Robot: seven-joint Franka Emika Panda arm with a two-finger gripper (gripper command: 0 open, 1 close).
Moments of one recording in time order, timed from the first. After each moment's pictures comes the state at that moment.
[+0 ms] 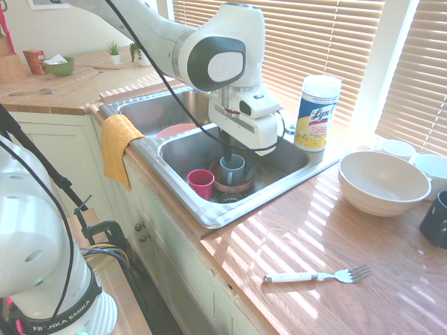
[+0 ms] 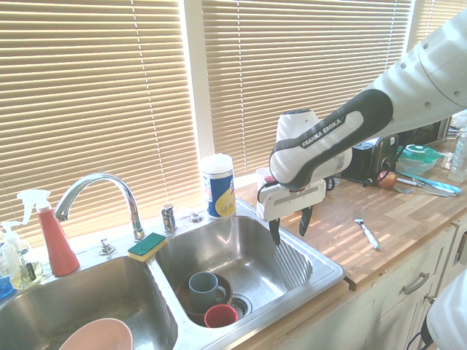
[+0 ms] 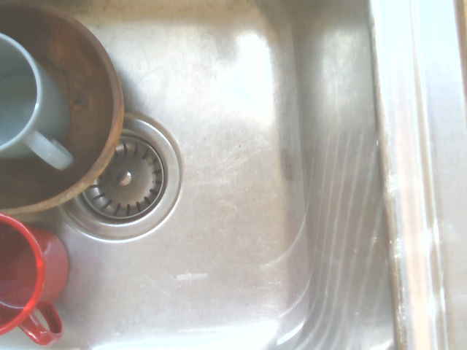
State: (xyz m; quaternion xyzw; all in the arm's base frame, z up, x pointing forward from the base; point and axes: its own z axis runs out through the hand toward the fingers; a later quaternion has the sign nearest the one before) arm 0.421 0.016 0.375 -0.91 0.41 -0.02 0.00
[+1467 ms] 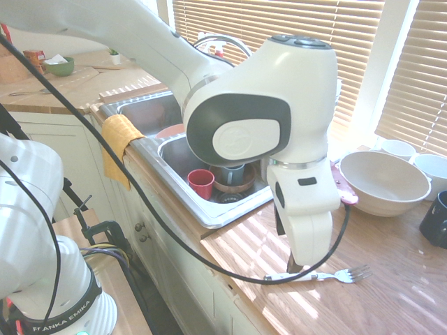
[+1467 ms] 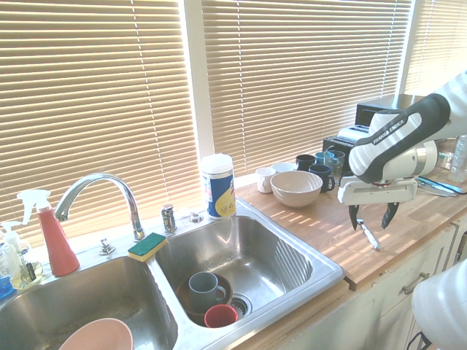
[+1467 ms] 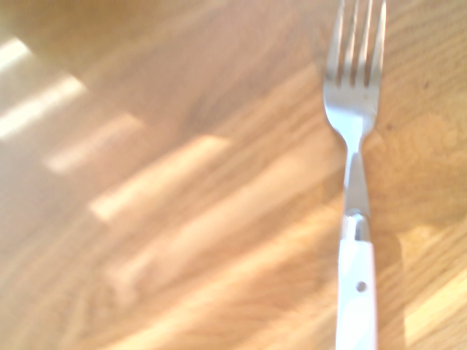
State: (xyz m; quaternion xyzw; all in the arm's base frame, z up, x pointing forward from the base) arm 0.329 -0.212 0.351 -0.78 0.62 -0.05 -0.01
